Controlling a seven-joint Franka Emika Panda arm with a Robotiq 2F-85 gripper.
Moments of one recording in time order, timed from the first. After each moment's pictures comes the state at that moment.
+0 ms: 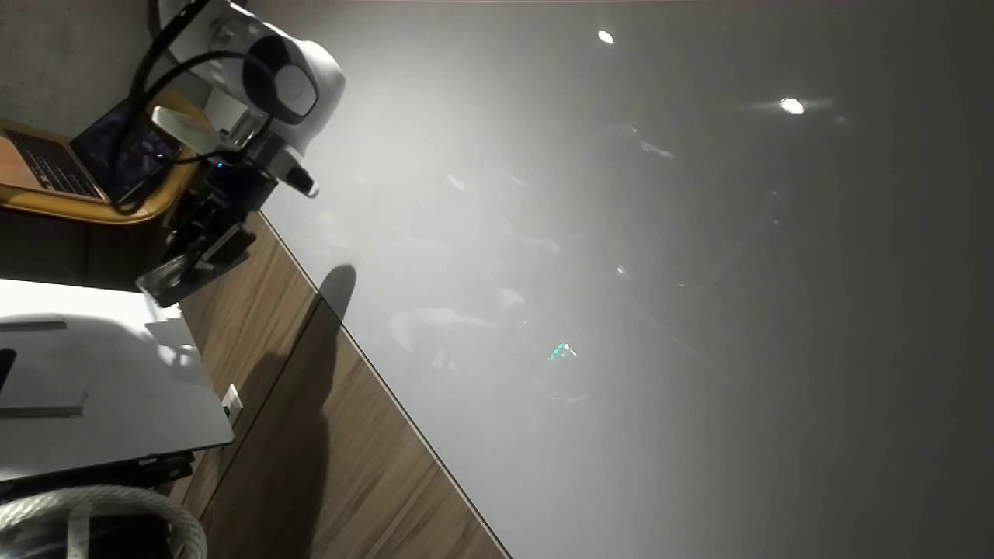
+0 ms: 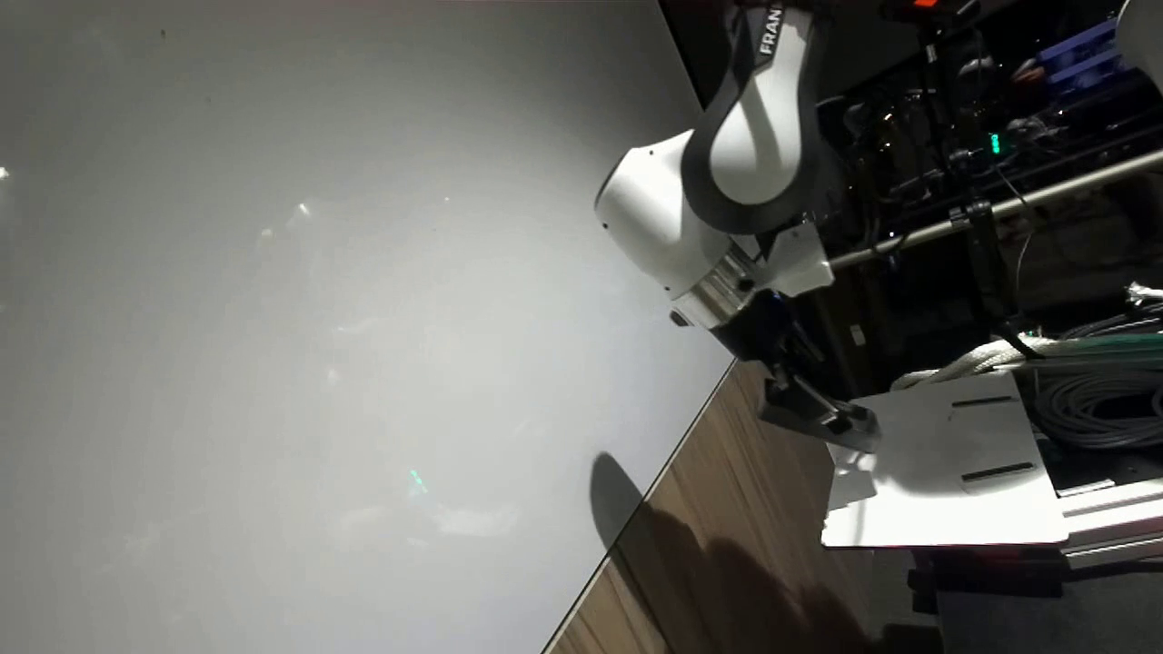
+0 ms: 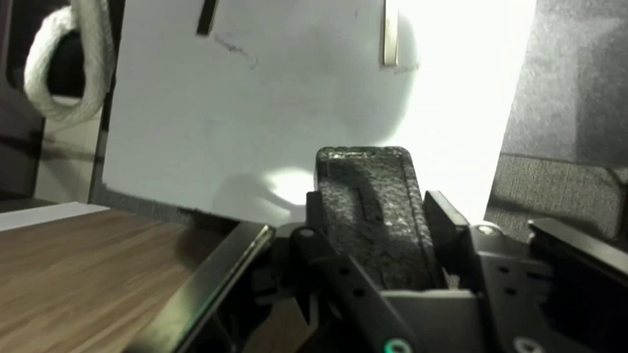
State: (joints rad) arm 0.17 0.03 0.14 -2.46 -0.13 2.17 0.24
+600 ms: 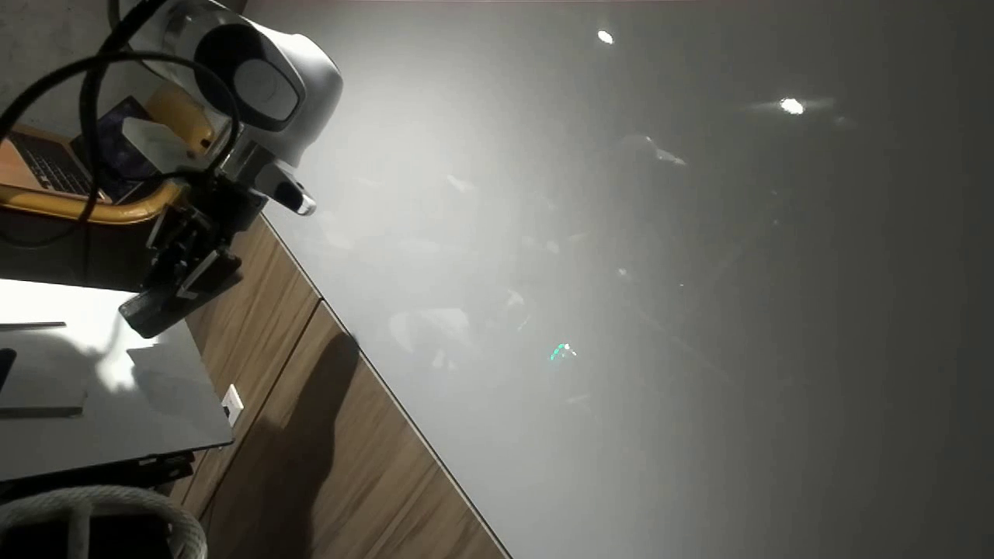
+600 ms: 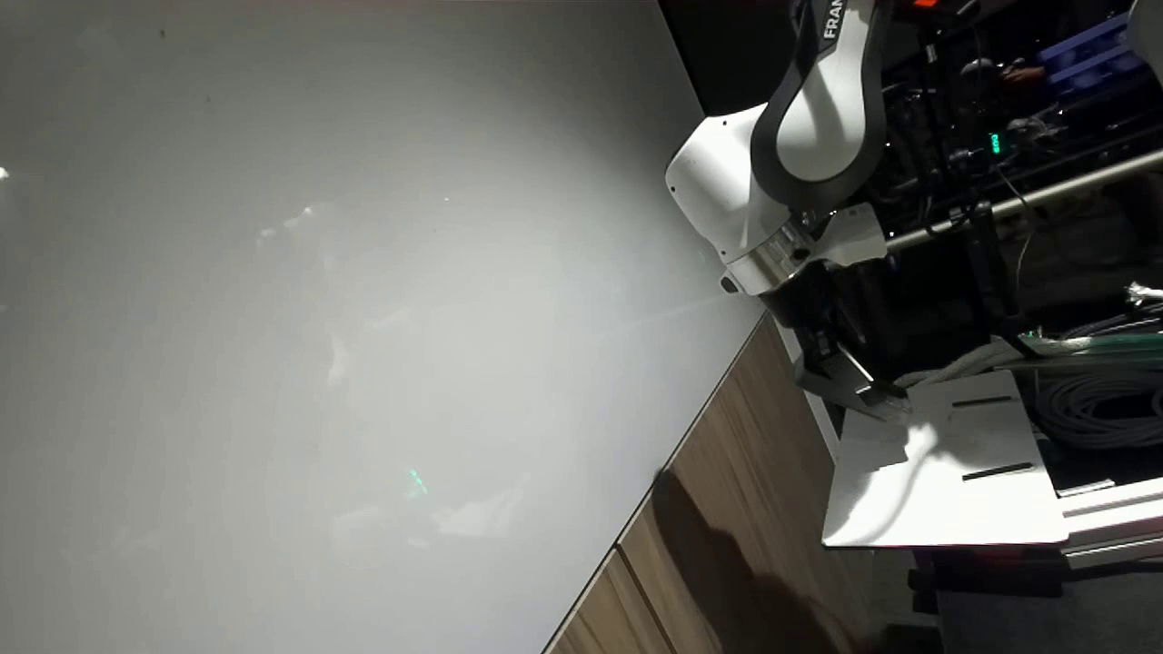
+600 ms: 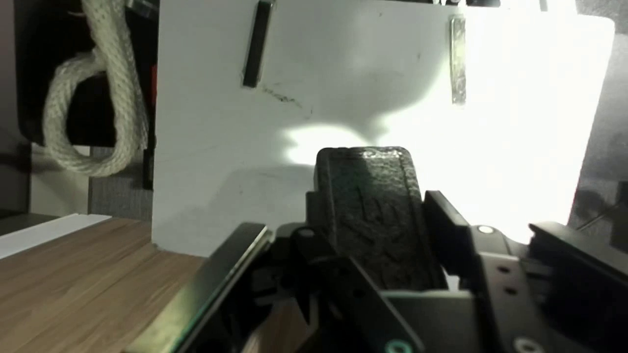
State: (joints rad) arm 0.09 -0.13 0.08 -2.67 -0.12 2.31 0.15
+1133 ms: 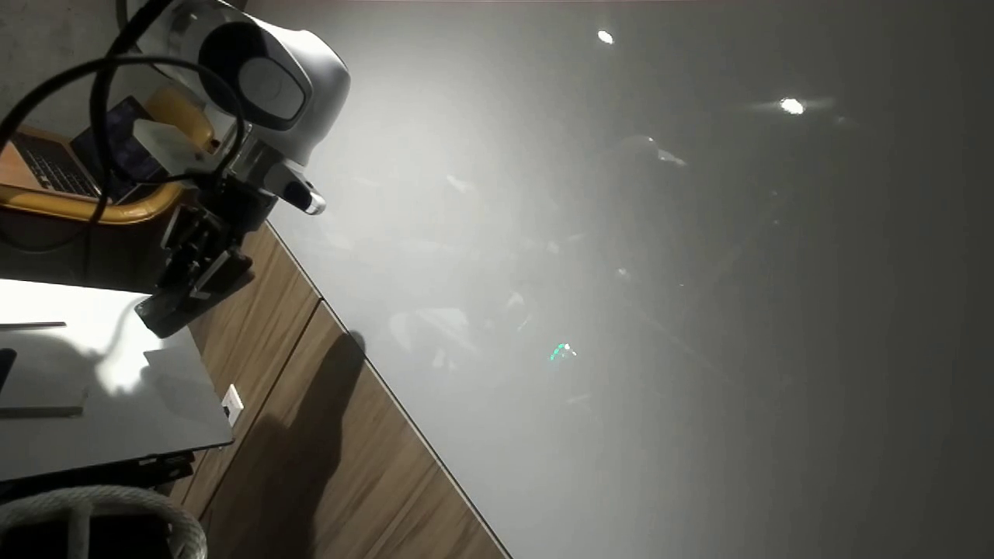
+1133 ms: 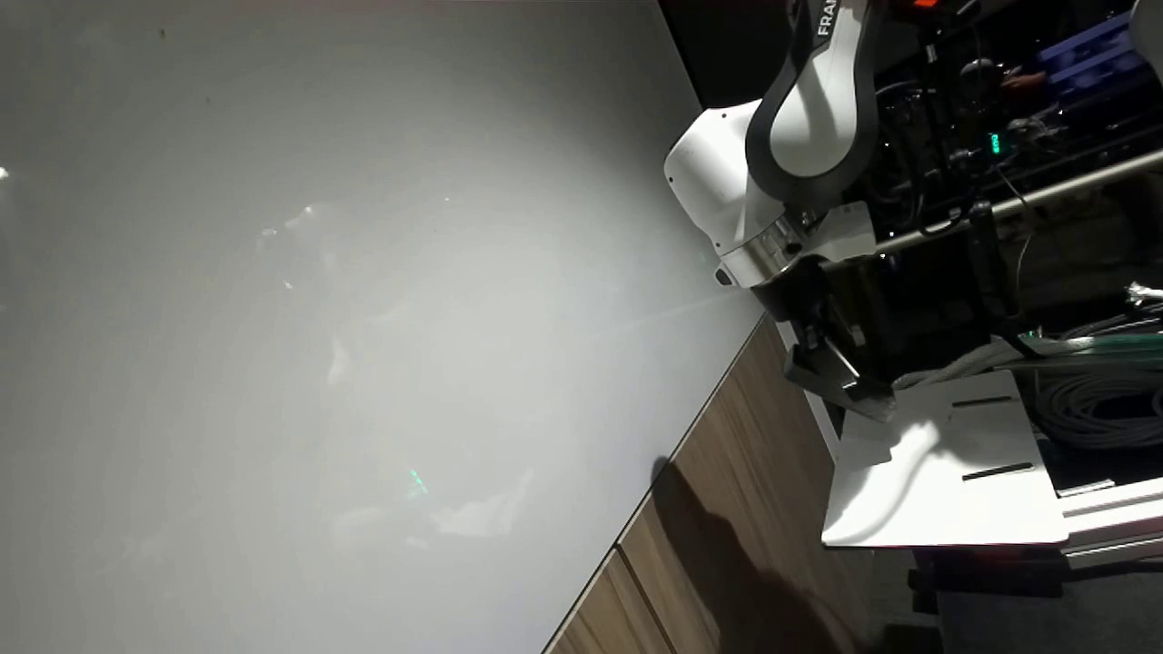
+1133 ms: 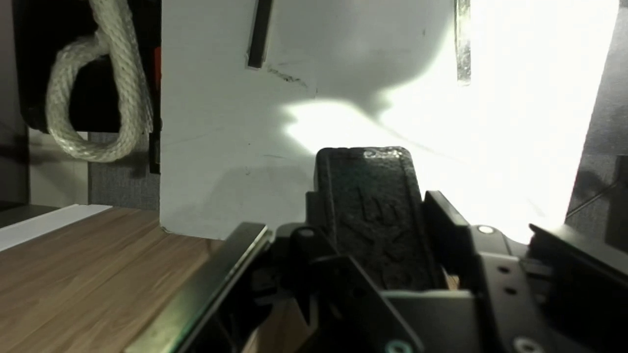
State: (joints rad) arm 0.07 -0.13 0.08 -2.66 -0.11 2.34 0.15
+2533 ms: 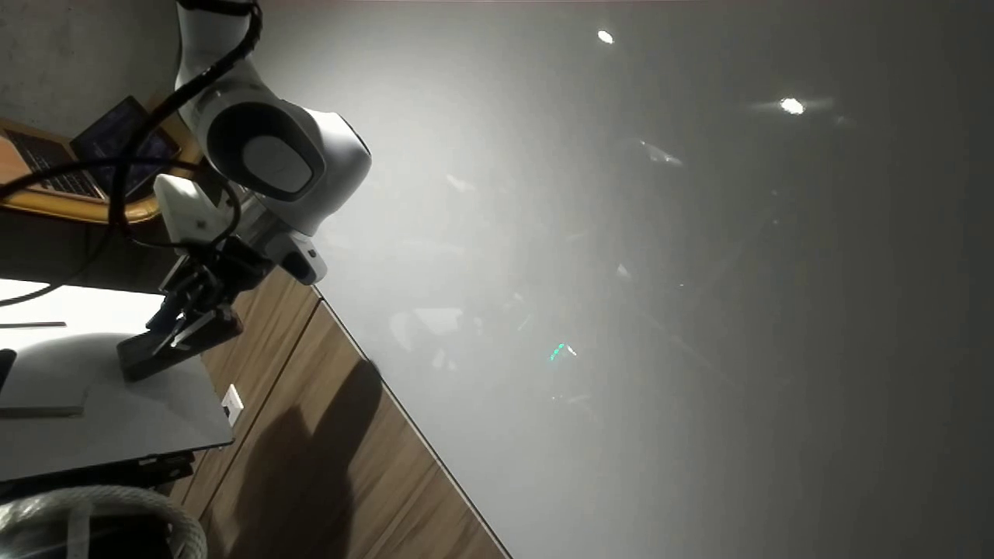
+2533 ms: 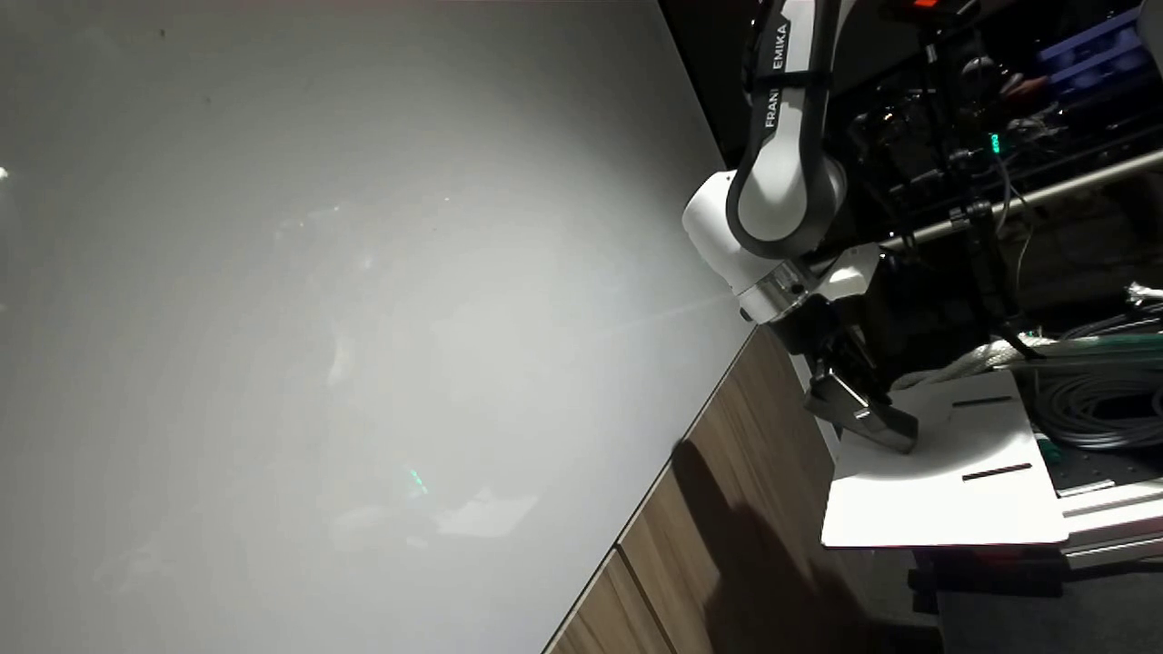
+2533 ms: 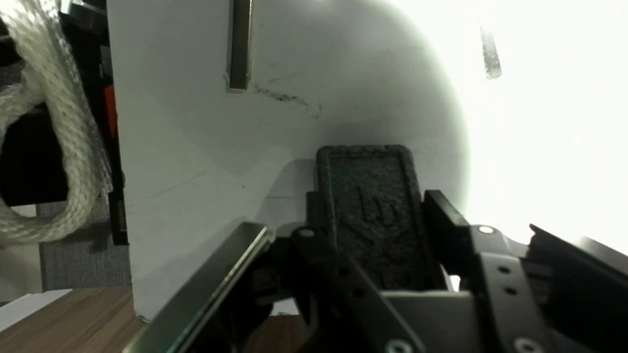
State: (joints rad) arm 0.01 0.07 0.02 -2.60 0.04 2.38 0.04
